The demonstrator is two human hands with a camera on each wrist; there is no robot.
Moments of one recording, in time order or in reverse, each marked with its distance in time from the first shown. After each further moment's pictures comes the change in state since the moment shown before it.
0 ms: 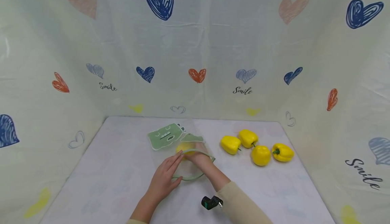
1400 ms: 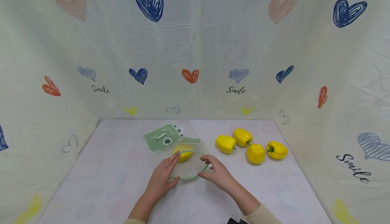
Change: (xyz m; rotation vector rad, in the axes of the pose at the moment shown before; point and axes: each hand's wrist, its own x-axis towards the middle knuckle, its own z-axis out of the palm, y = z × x) left_hand 0.002 0.002 0.009 0.036 -0.131 -0.104; right_hand -0.088 0.028 -0.070 0.174 -0.177 0.009
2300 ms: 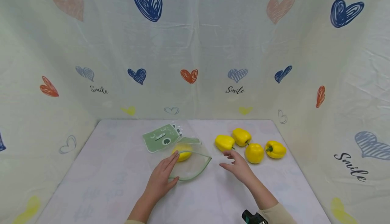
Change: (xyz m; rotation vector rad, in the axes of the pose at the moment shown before) left_hand -0.001 0.000 0.001 0.005 0.013 -0.005; right_hand -0.007 0.039 -0.055 -0.134 0.253 0.155
